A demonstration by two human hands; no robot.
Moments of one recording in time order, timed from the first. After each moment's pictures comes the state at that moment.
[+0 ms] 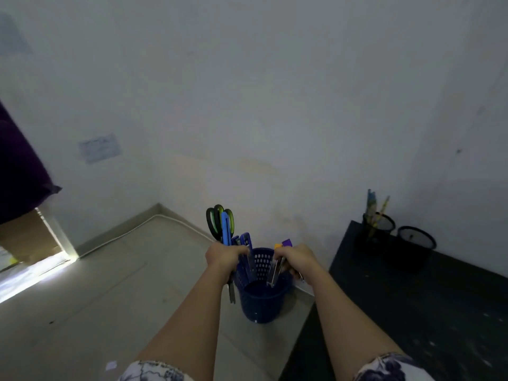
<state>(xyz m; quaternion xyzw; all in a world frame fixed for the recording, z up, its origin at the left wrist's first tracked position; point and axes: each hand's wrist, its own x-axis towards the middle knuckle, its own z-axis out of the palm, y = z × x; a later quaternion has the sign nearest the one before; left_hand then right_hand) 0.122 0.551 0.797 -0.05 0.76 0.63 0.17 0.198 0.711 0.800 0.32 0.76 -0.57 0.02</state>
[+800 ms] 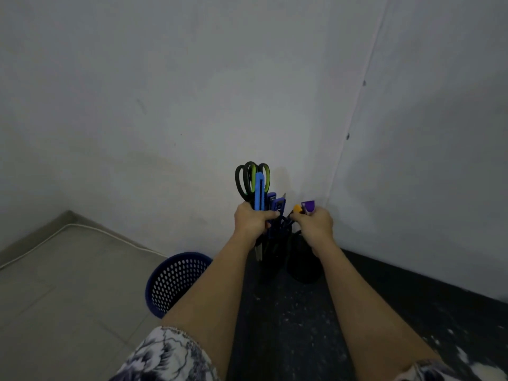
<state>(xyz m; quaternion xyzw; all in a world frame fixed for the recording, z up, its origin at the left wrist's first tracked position) 0.161 0.942 0.828 0.14 0.70 0.66 0.22 0.248 1.044 0.819 0.38 0.71 -0.53 -0.27</state>
